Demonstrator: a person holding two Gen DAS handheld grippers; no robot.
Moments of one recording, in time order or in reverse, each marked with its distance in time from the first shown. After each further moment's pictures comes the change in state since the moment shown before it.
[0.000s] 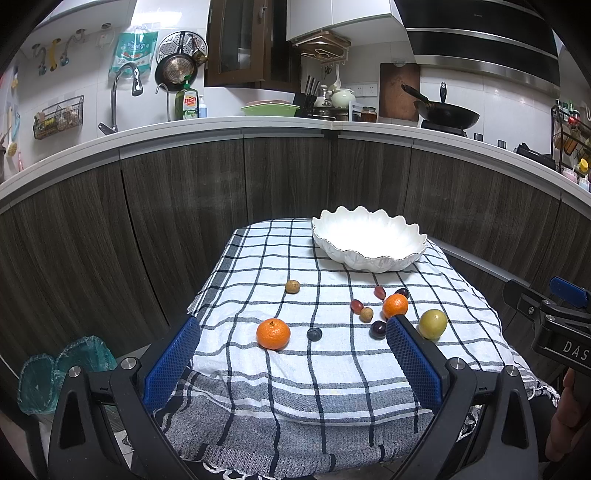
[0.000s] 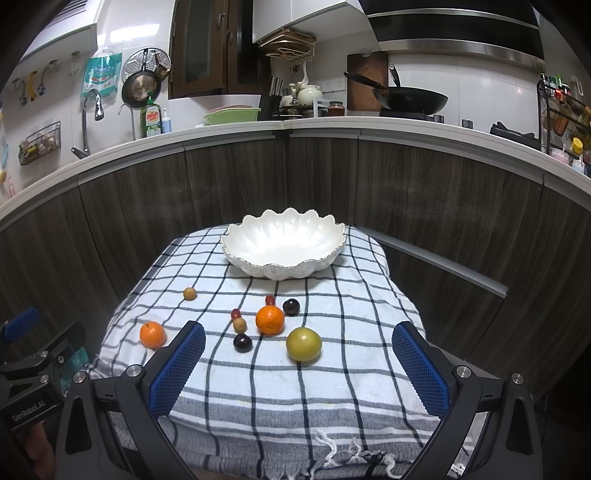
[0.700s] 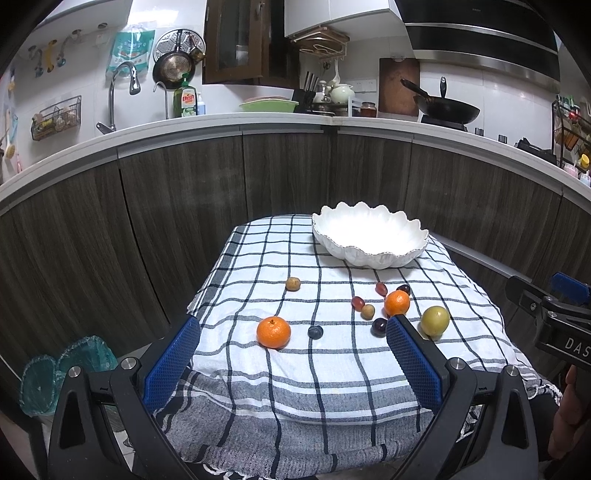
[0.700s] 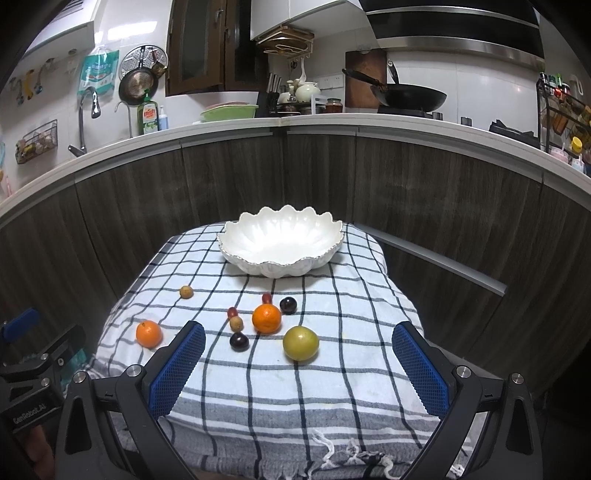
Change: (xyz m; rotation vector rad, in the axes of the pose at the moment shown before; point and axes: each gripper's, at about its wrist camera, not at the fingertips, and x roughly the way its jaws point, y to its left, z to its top) left arm 0.006 -0.002 -0.001 0.010 0.015 0.005; right arm 0.006 -0.001 -0.003 0.005 0.011 -0.009
